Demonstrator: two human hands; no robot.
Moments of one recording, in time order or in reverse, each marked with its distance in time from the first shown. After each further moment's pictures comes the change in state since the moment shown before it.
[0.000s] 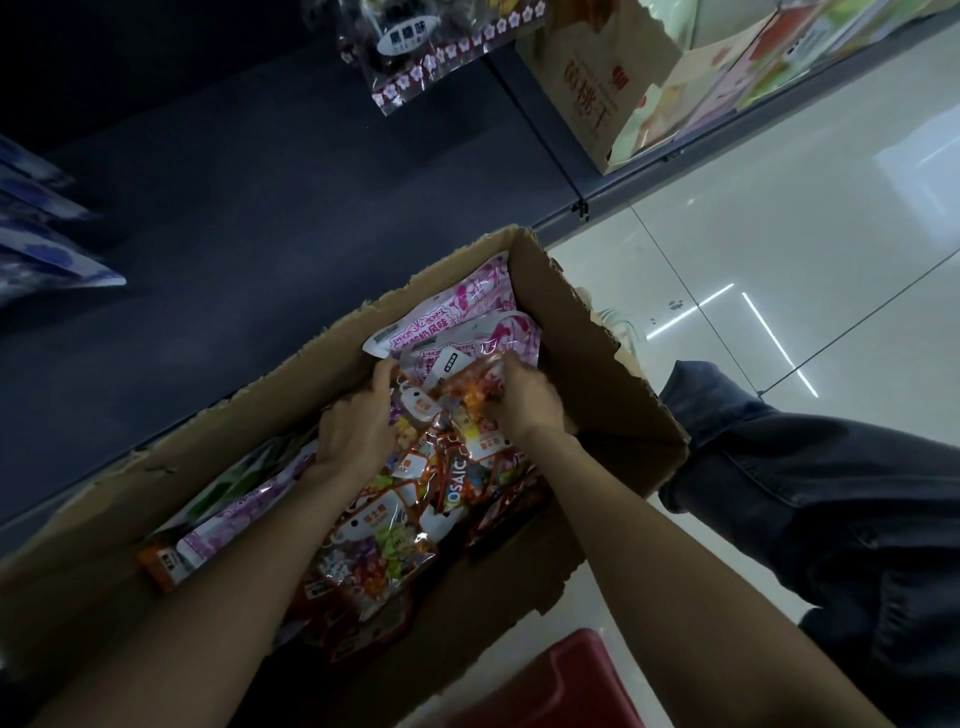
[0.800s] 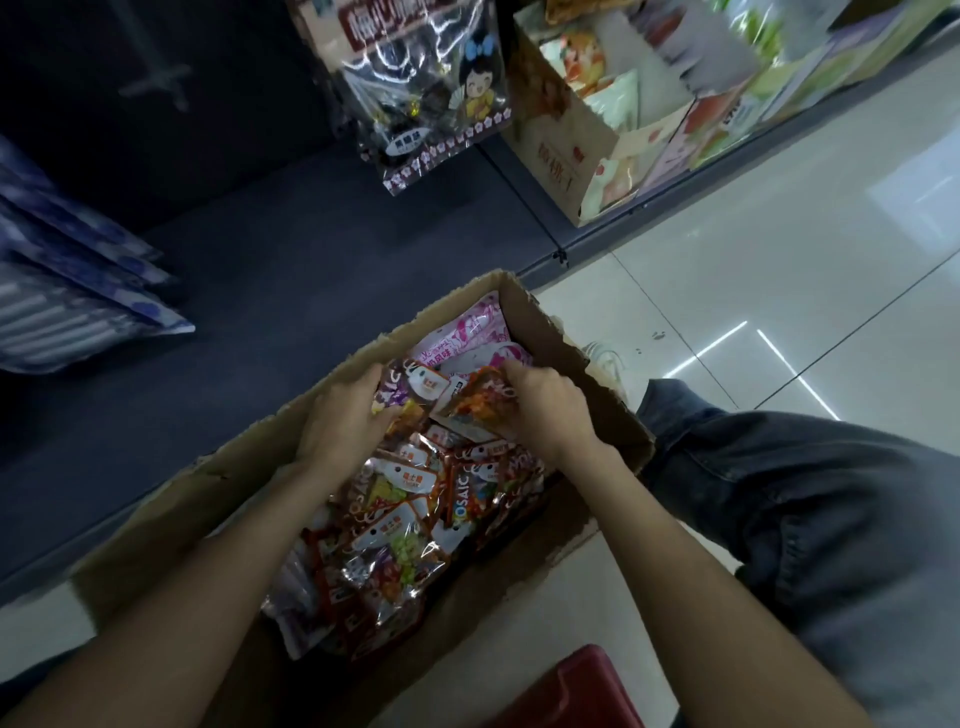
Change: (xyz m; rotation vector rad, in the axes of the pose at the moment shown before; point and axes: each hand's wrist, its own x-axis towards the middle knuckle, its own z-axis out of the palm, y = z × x) left_hand -0.042 0.025 -0.083 -0.112 0.182 0.120; right_hand -0.074 -0.012 -0.078 -0.083 0.231 -0.374
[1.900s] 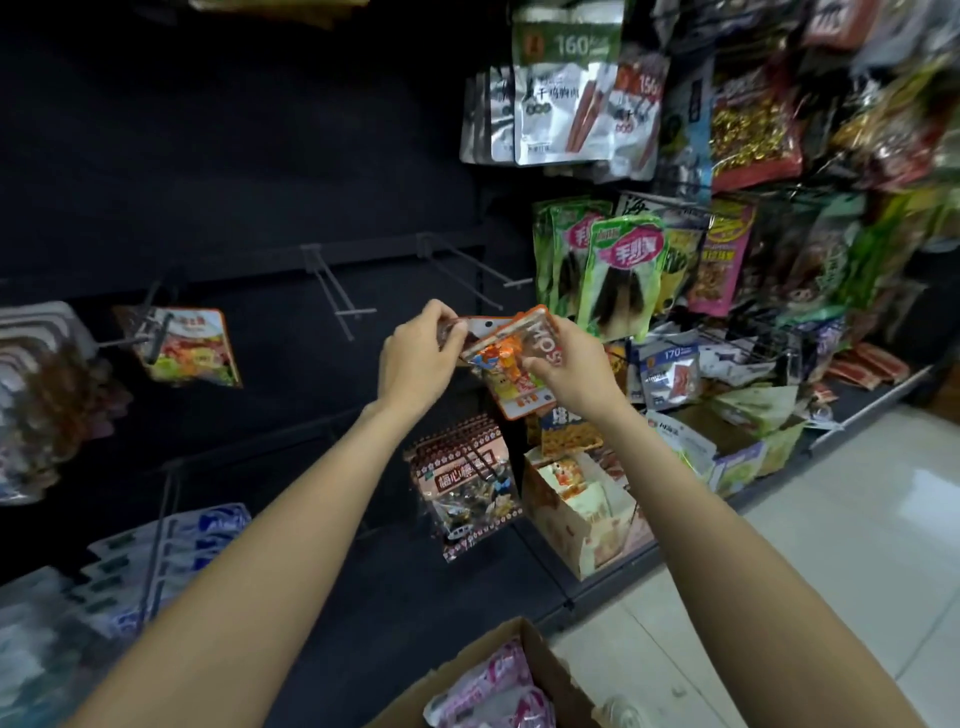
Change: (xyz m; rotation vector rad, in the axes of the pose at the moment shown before) left_hand 0.028 0.215 -0.377 -0.201 0.887 0.375; right_hand 0.049 -0.137 -0.386 0.268 0.701 -0.321
